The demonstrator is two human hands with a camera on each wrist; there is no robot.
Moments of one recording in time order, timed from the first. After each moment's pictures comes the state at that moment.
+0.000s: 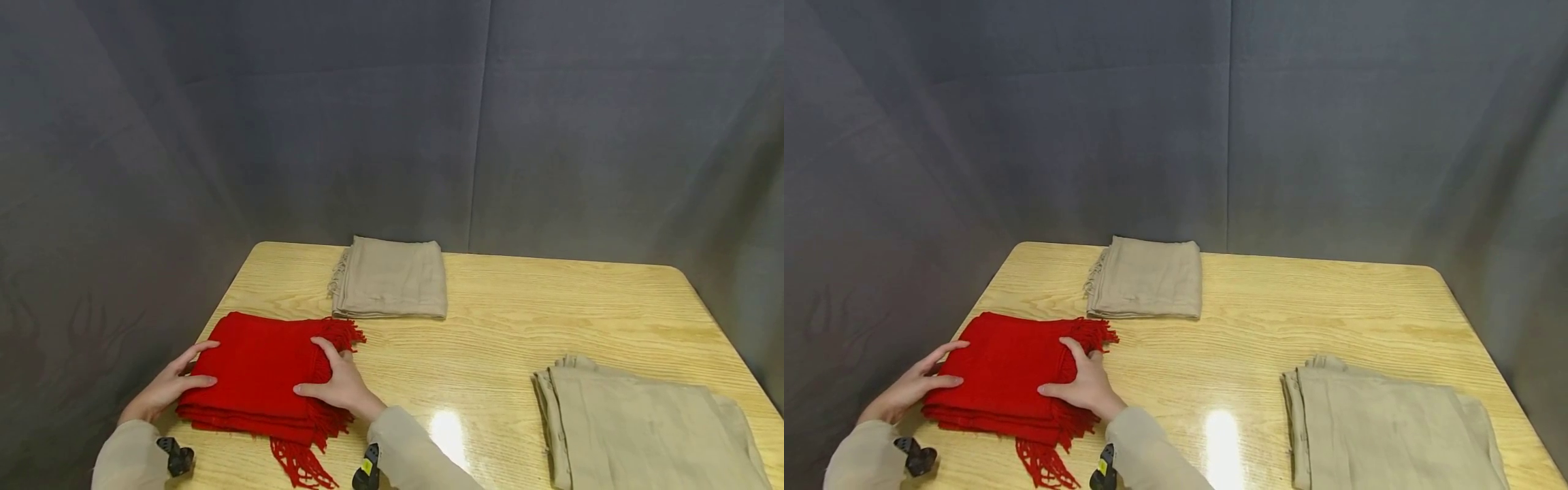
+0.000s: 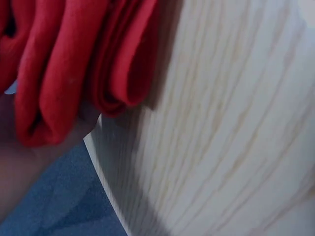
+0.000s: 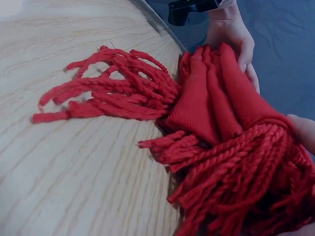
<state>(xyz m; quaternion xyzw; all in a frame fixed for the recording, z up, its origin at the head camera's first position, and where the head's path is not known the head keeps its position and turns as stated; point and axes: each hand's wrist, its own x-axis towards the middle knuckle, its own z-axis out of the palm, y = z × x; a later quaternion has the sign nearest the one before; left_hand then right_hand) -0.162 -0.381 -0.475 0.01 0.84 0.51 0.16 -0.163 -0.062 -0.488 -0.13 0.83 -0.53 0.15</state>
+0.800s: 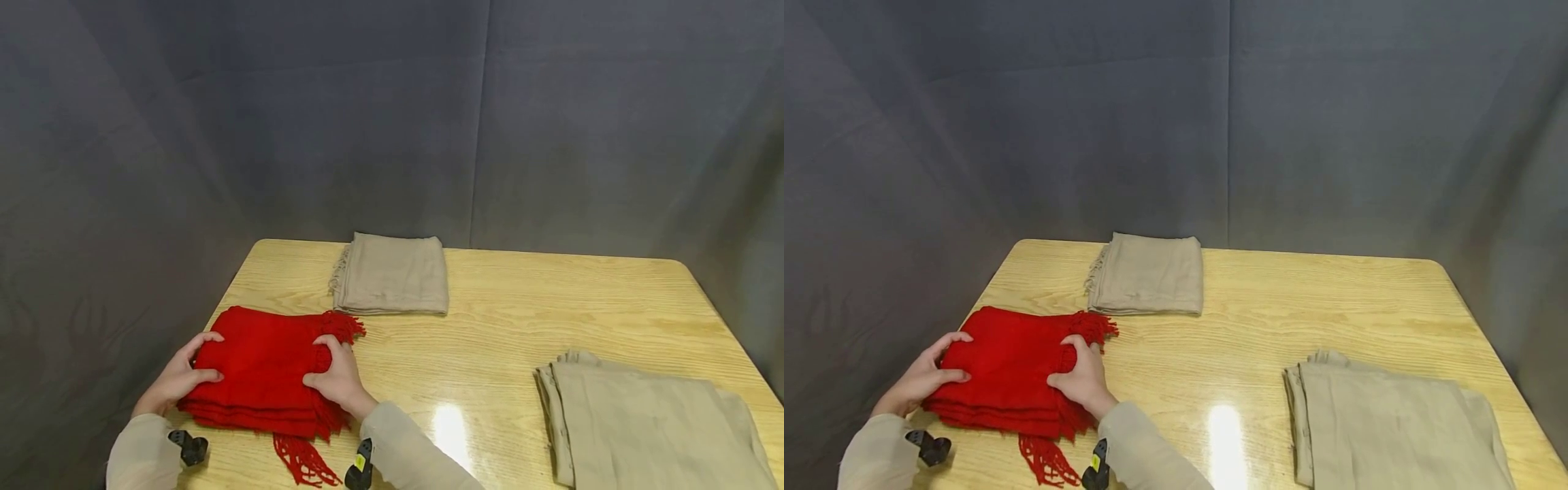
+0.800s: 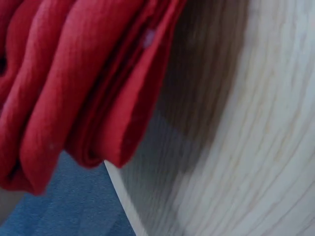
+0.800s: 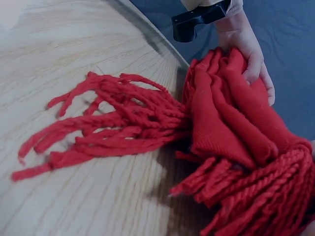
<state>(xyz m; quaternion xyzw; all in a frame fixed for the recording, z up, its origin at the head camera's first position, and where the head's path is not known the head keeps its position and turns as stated) -0.166 -0.363 -0.471 0.03 0.87 0.48 0.07 -0.164 -0.074 -0.488 -0.10 0.80 -0.59 0.05</state>
